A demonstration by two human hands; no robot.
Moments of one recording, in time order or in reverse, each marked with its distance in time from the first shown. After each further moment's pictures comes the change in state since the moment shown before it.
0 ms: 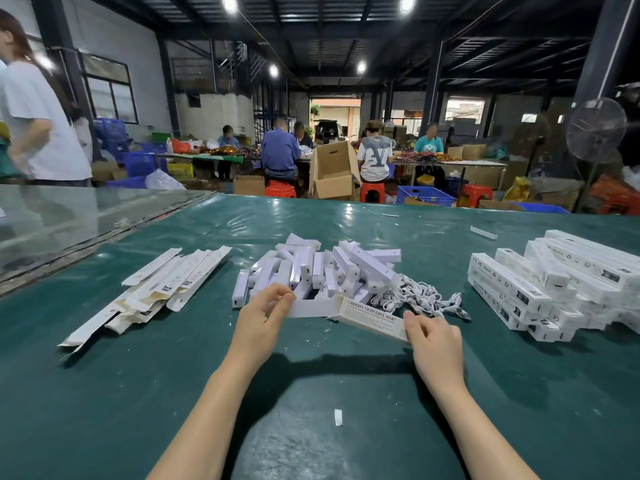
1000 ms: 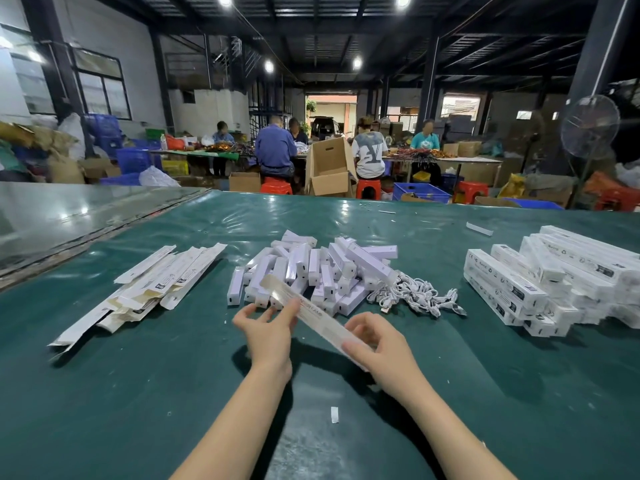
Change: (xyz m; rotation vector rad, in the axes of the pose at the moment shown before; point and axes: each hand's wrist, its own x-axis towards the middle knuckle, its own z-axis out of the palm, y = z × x) left_hand -0.007 0.014 0.042 -0.729 0.431 -0.545; right_hand -0.024 -0.031 0.018 0.247 -0.423 -0.179
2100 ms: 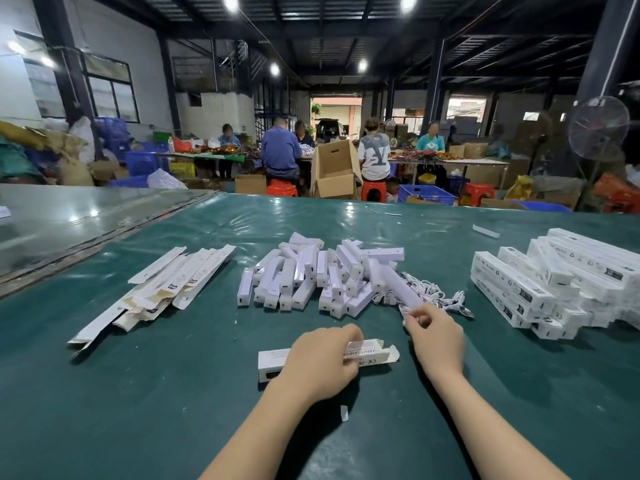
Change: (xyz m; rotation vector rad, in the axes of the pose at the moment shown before) left_hand -0.025 -0.003 -0.002 1.604 -0.781 0.660; right_hand 0.027 0.040 -0.031 -0.306 0.544 0.259
